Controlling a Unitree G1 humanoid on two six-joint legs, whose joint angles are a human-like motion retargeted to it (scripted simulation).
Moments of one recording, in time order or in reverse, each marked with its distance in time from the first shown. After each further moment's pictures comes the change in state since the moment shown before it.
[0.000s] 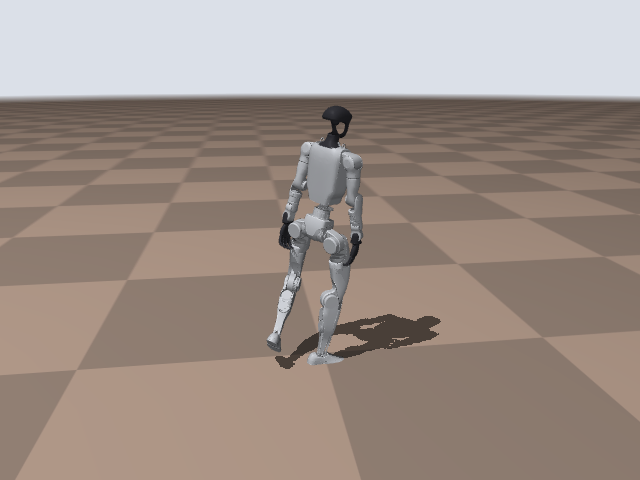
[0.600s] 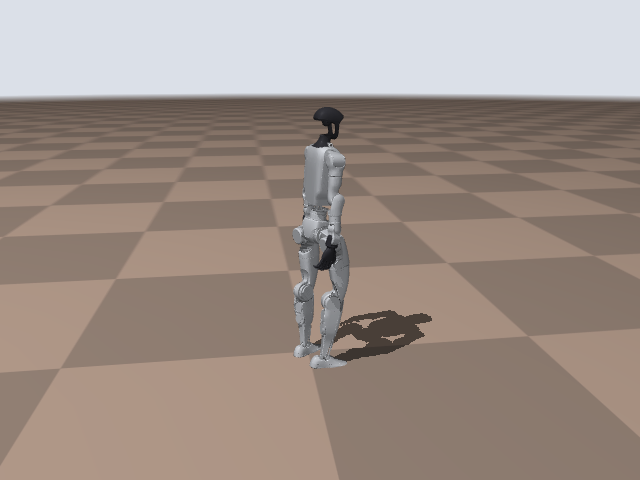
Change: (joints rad) left arm -0.219 0.046 -0.073 -0.048 -0.107 -0.004 0.052; right arm 0.111 -0.013 -0.087 0.095 0.038 0.003 -0.026; waist -0.096 0.090 0.099; left_leg 0.028 -0.126 -0.323 -0.808 0.066 -0.129; right_leg -0.039 0.167 0.261 0.035 0.046 -0.005
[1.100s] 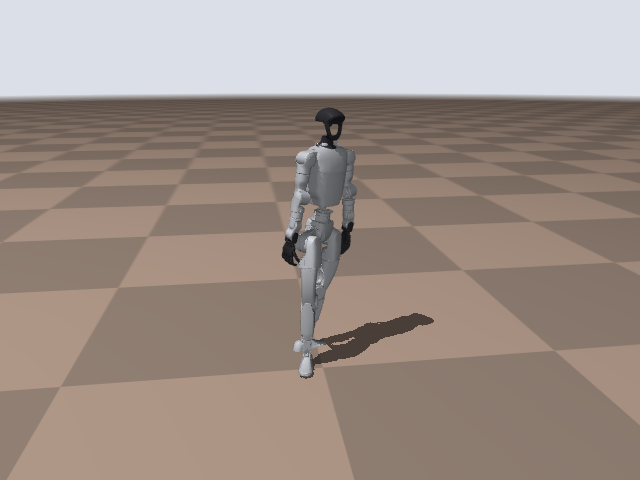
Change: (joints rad) left arm 0.022 0.008 0.022 0.104 0.118 0.047 0.003; right arm -0.034 -0.019 -0.053 0.083 0.160 -0.012 -0.036; waist -0.020 0.003 -0.043; left_leg 0.143 0.156 0.928 0.002 -0.165 -0.156; right_leg 0.051 -0.062 -0.728 -0.125 -0.026 -0.099
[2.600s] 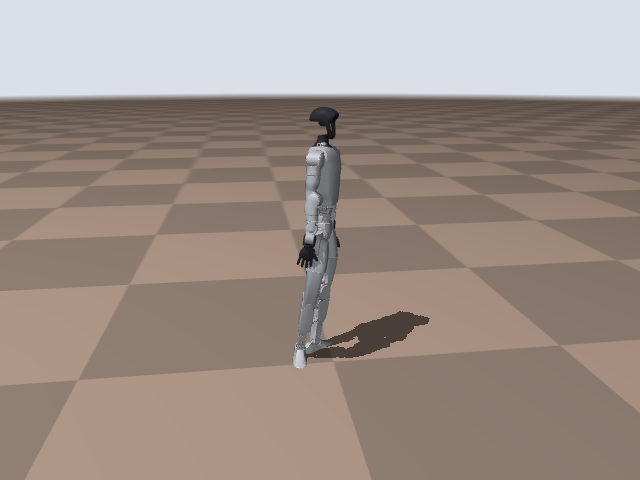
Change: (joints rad) left arm 0.075 -0.083 0.177 -0.016 -0.265 -0.074 0.203; right arm 0.067 0.053 0.047 -0.068 -0.135 -0.009 0.029; waist 0.098 -0.059 -0.075; left_leg -0.126 0.042 -0.108 0.112 0.054 0.106; right_leg 0.232 0.056 -0.249 0.052 0.011 0.120
